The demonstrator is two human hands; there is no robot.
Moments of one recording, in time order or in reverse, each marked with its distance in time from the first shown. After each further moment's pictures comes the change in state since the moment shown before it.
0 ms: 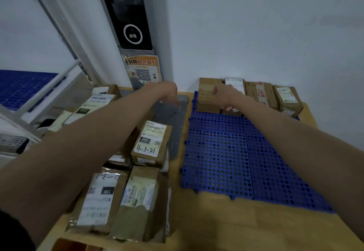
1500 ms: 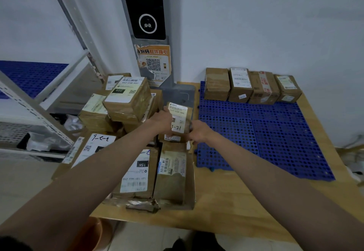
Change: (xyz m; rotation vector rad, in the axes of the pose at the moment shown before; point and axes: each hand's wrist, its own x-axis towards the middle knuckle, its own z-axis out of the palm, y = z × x) left_hand -0.100 -0.062 0.144 -0.207 0.008 -0.125; right_hand -0.091 -0.104 0.180 0.394 -0.184 -0.039
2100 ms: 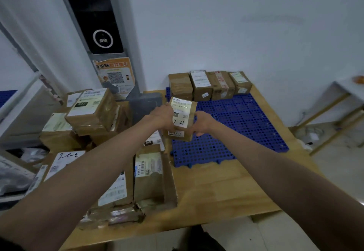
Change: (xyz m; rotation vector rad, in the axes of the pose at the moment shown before) left_hand -0.030 0.090 -0.020 0.074 0.074 0.331; right_hand -0.079 0.038 -0.062 -0.055 0.227 0.164
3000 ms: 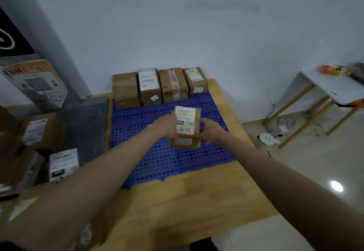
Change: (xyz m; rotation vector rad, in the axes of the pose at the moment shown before) left_hand 0.156 0.256 0.061 -0.052 -0.206 0.101; right_hand 0.046 0.269 -0.151 0.178 0.044 0.135
